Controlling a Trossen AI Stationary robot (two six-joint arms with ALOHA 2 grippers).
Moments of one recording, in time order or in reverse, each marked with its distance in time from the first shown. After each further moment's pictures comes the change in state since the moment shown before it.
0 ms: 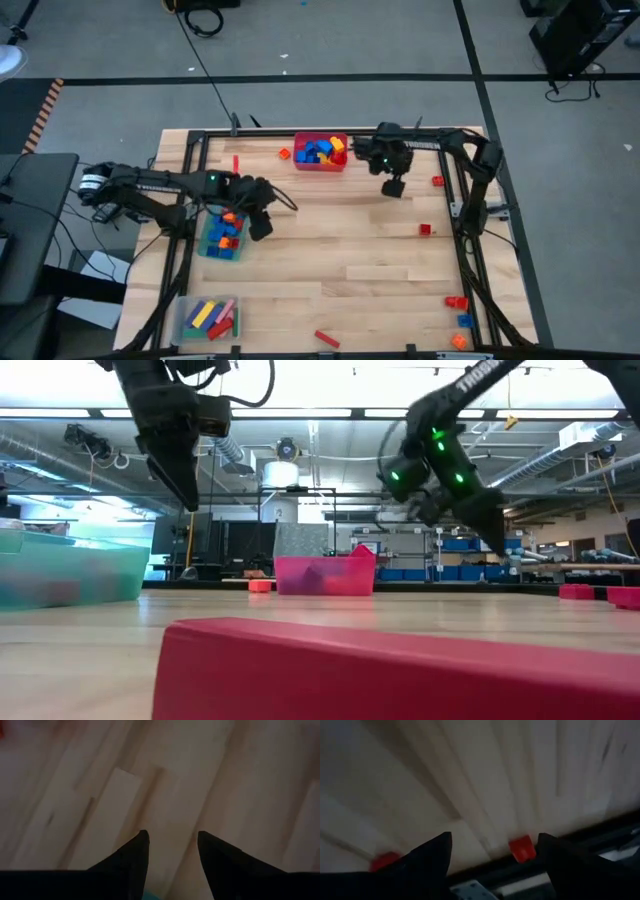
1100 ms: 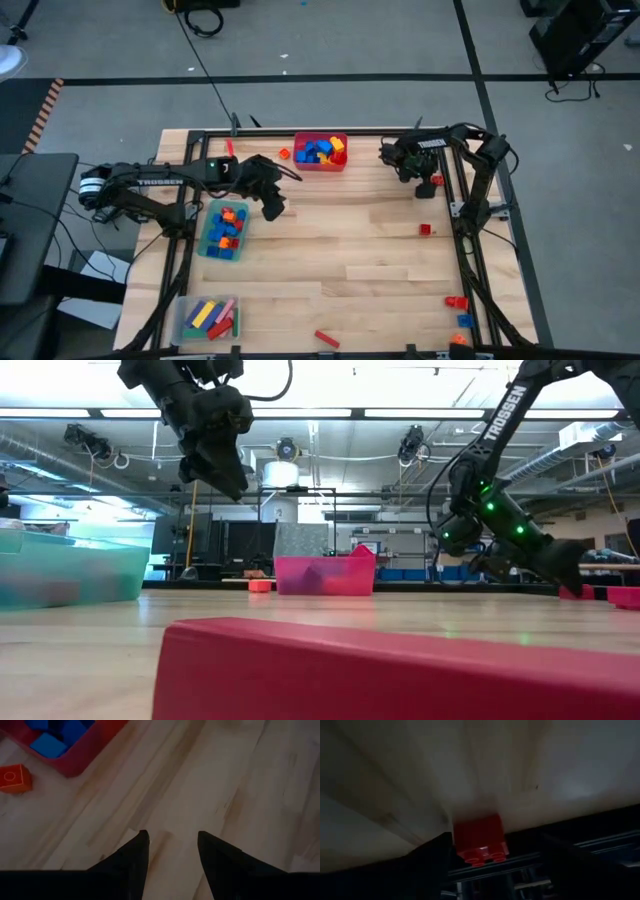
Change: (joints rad) left arm 0.170 0.001 0.000 0.230 0.044 0.036; right arm -0.257 -0.002 -0.415 0.263 0.271 -0.319
